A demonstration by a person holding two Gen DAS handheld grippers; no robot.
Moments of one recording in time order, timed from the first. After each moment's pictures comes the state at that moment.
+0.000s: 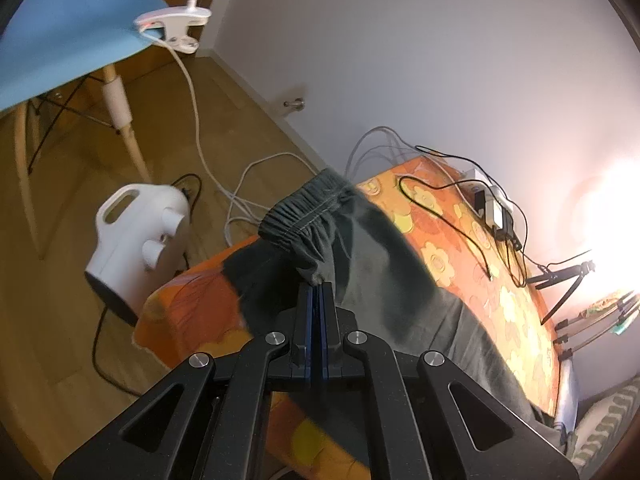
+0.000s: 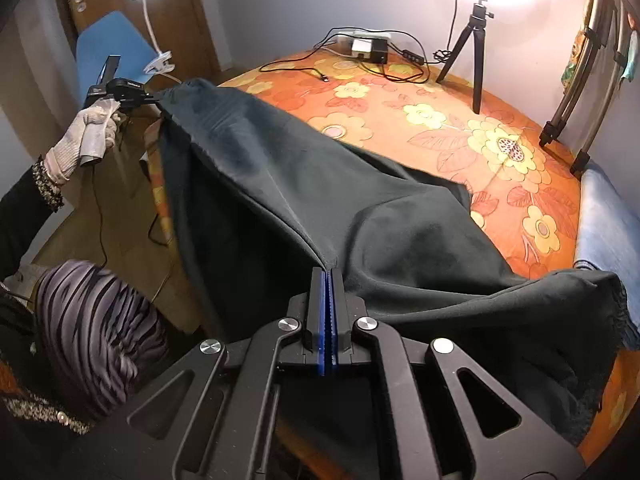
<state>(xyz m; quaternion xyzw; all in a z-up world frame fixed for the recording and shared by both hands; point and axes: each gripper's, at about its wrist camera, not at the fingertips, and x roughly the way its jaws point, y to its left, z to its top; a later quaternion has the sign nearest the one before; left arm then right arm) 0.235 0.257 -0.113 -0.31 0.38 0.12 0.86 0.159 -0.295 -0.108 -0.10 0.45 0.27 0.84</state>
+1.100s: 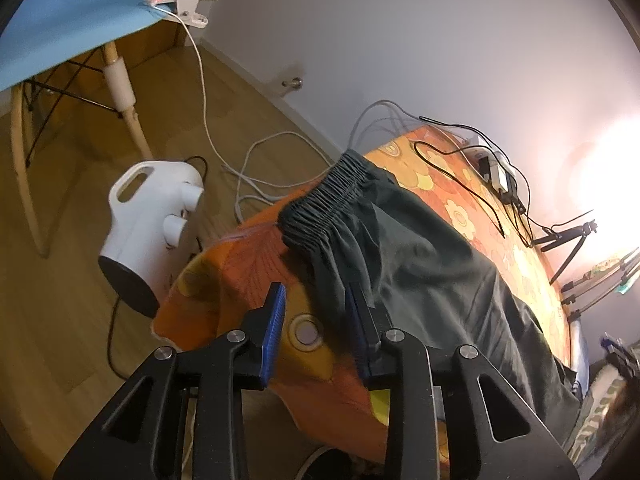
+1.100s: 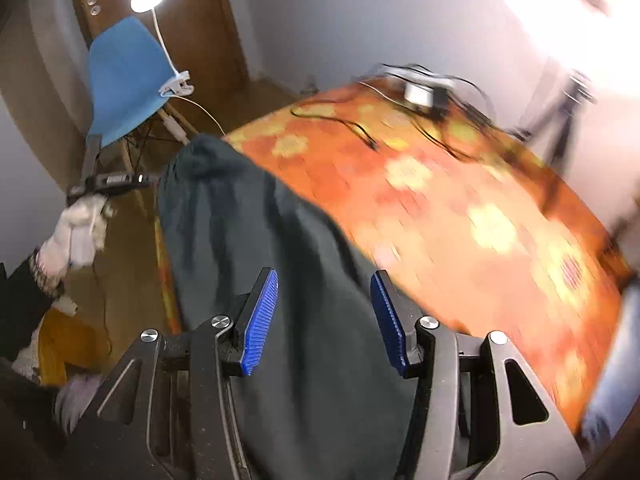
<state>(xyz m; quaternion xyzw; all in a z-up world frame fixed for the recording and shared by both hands) 0.207 0.279 -0.146 -0.29 0.41 0.08 0.86 0.322 -0.167 -0.077 -0.11 0.44 0.34 0.82</state>
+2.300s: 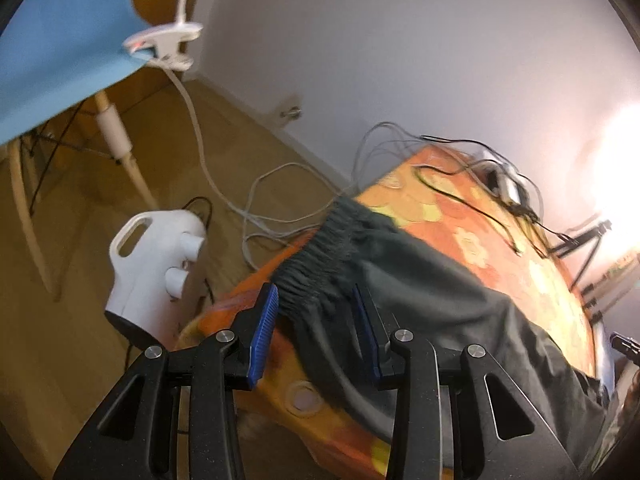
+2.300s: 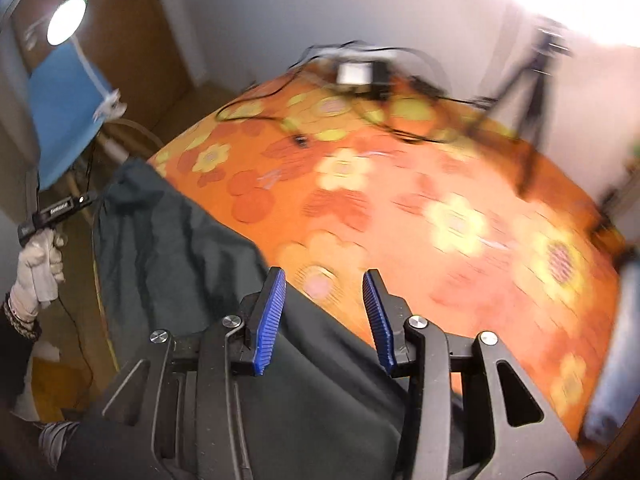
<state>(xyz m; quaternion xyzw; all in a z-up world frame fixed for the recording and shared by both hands) 0.231 0.274 -0.128 -0.24 0.38 0.09 0.89 0.361 -0.206 -0.098 -0.07 0.47 0.24 0.84</state>
